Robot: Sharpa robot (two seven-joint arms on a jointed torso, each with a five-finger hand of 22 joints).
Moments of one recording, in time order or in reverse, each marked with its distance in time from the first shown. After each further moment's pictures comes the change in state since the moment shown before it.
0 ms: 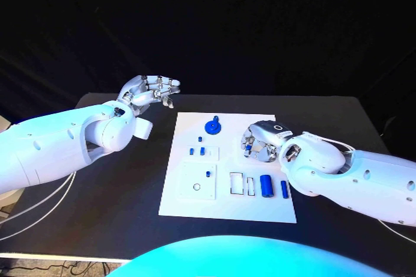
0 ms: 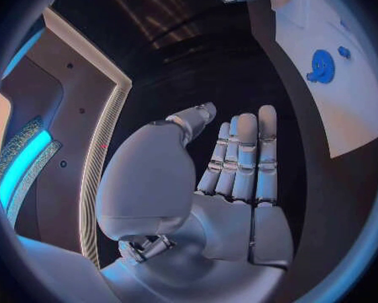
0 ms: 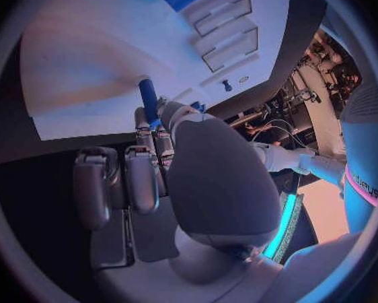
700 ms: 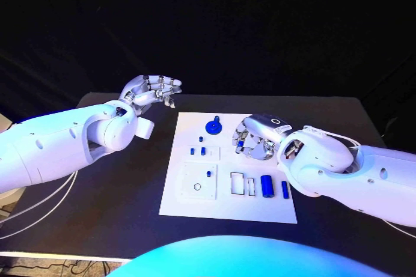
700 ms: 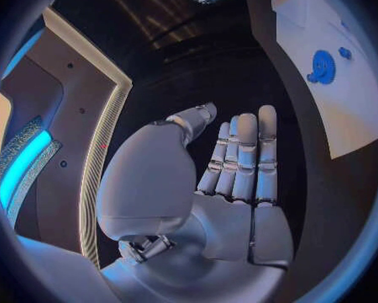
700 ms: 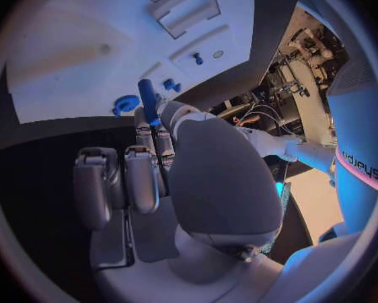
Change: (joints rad) left arm 0.000 0.002 0.000 0.000 0.000 -0.001 0.000; left_hand 0.004 0.004 0.000 0.000 0.000 0.000 0.000 0.005 0.000 0.000 0.000 0.005 0.000 0.000 0.000 0.000 0.000 0.000 0.000 0.000 0.000 0.000; right arm 0.058 -0.019 0.005 0.142 0.041 -0.005 -0.003; right_hand -0.009 -0.009 0.028 -0.028 -0.007 0.004 0.004 0.004 0.003 0.003 0.003 0.003 0.000 0.000 0.001 0.000 0.002 0.000 0.000 0.000 0.011 0.000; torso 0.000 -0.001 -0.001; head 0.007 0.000
